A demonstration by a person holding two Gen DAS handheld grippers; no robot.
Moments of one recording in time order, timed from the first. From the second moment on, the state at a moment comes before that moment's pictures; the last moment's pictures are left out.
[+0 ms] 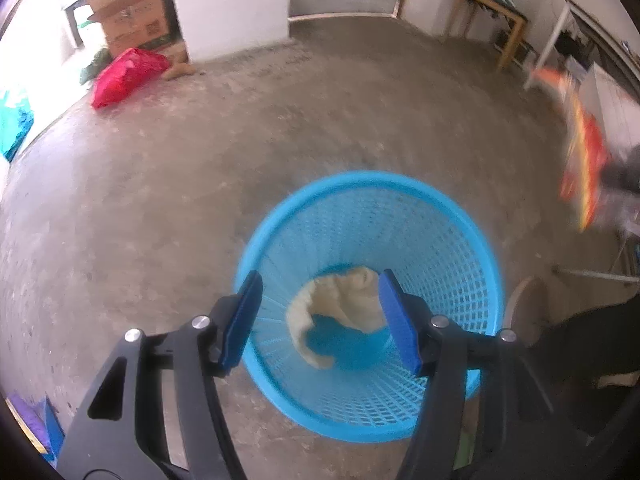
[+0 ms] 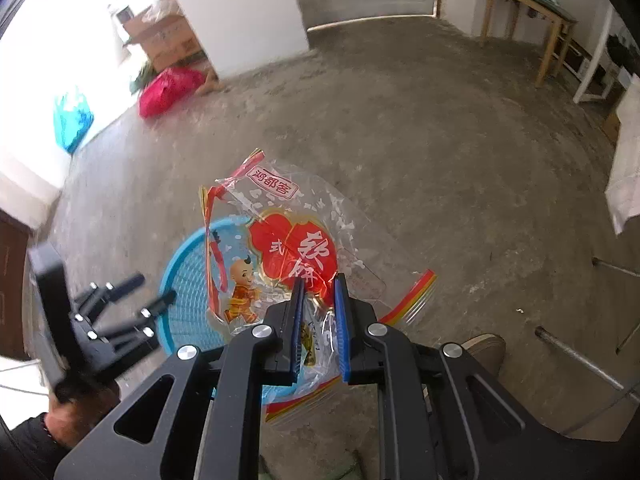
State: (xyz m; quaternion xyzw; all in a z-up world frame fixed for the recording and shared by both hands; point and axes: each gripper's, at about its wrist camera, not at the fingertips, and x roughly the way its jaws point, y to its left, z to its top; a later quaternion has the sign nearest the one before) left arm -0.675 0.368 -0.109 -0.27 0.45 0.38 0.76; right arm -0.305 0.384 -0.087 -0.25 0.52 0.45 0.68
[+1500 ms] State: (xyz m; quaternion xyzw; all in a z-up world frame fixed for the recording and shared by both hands) left arm -0.707 0.401 -0.068 -0.28 0.38 0.42 0.77; right arm -0.375 0.419 -0.178 -0.32 0.59 0.47 0.58
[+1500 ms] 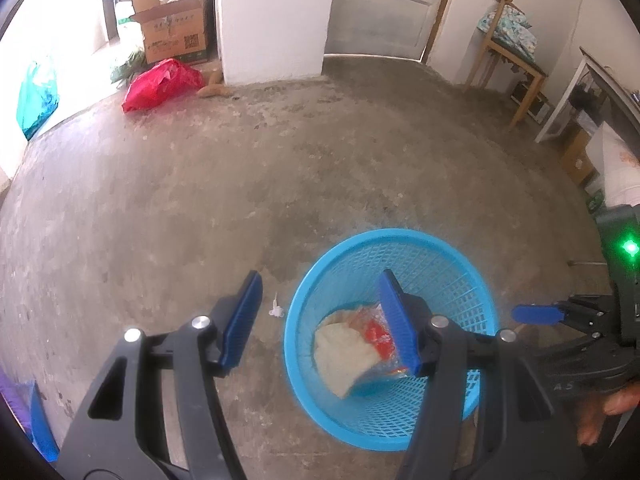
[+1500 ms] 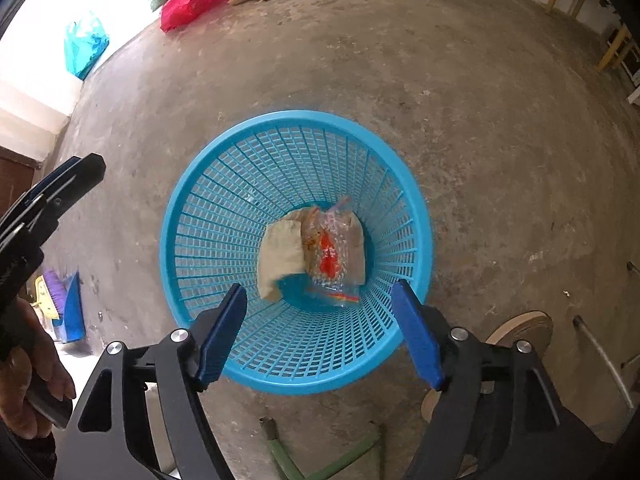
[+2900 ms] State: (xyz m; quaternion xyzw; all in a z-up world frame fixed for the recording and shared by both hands) left arm -0.155 0.054 0.179 -0.03 0.33 -0.14 0.93; right arm 0.032 -0.138 0.119 0.02 0.42 0.03 0.91
